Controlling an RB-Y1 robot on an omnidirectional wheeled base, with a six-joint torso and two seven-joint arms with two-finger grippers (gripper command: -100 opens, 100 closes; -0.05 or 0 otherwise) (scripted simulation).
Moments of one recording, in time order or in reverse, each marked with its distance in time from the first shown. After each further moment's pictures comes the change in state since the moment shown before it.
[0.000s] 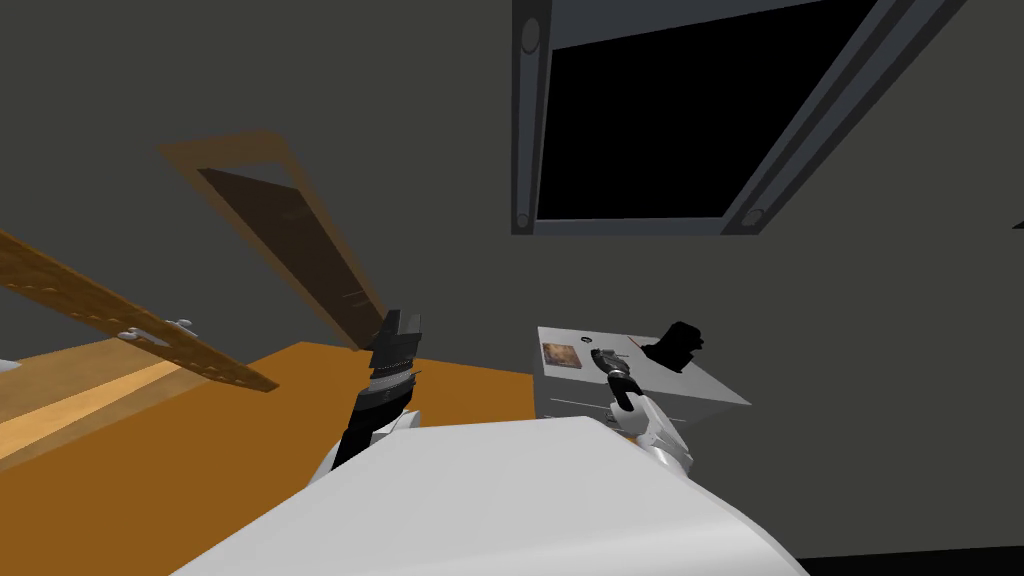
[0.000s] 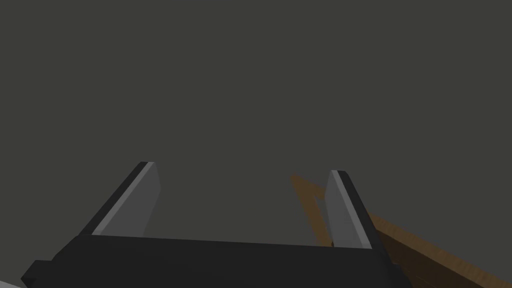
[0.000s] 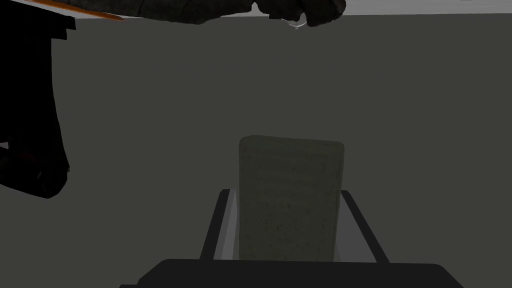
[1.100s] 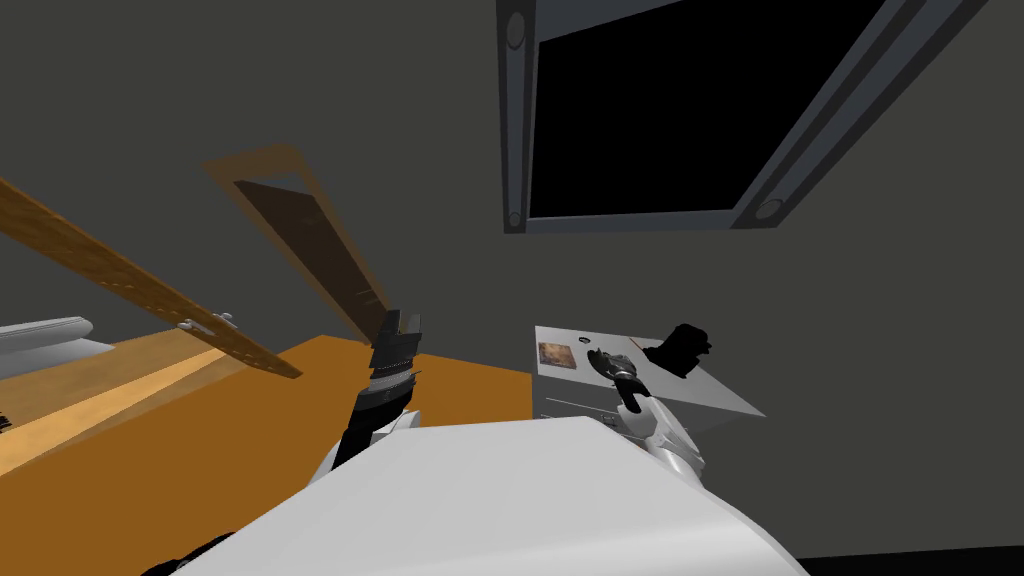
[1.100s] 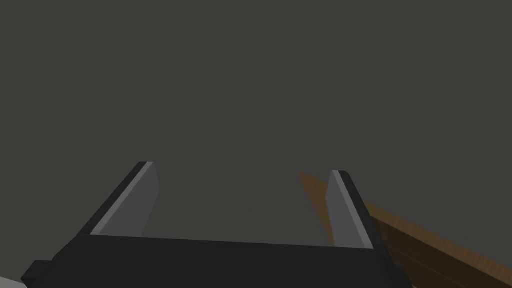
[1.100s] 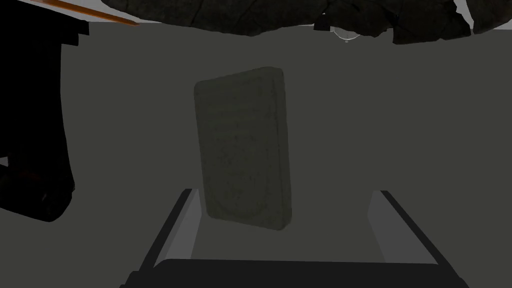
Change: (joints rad) left arm 0.000 0.000 0.000 0.000 0.000 0.000 0.000; right arm 0.000 -0.046 -0.016 0.033 0.004 -0.008 -0.013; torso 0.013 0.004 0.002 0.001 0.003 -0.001
